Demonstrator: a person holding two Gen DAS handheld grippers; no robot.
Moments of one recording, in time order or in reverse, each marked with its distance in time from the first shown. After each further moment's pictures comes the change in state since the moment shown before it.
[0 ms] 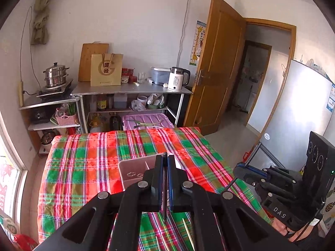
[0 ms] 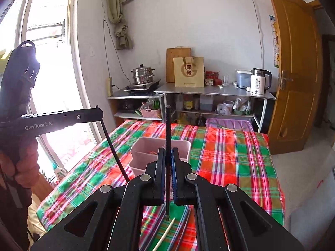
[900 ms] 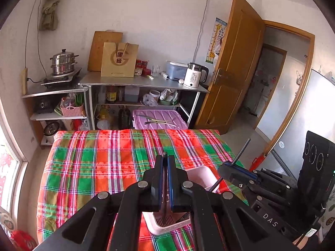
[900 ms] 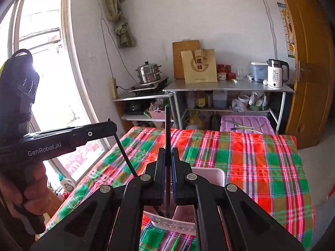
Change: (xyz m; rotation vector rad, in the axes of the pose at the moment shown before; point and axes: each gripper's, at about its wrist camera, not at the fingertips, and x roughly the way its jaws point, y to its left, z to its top) left arm 0.088 0.082 0.012 -0.081 0.053 0.038; right arm 0.122 0.008 0.014 0.072 0.064 0.066
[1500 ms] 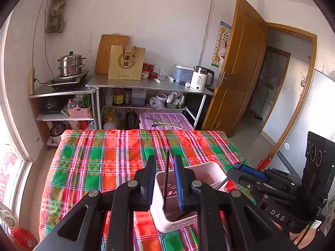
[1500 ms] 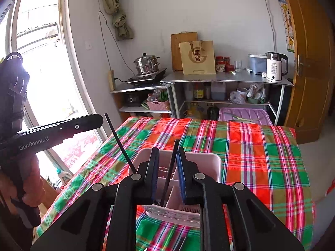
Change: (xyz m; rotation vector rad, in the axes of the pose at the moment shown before) left arm -0.016 0.006 -0.022 -0.001 -0.056 0.051; right arm -0.015 -0.005 -0.013 -0.026 0.021 -0.014
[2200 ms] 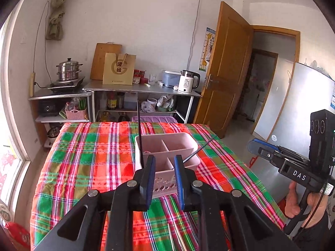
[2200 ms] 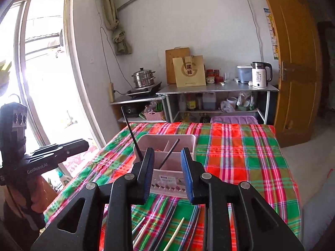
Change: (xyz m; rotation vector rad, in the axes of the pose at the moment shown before) left arm -0.079 -0.041 -0.089 0.029 -0.055 -0.057; right arm -0.103 -0.006 -0.055 0.022 -0.094 -0.033
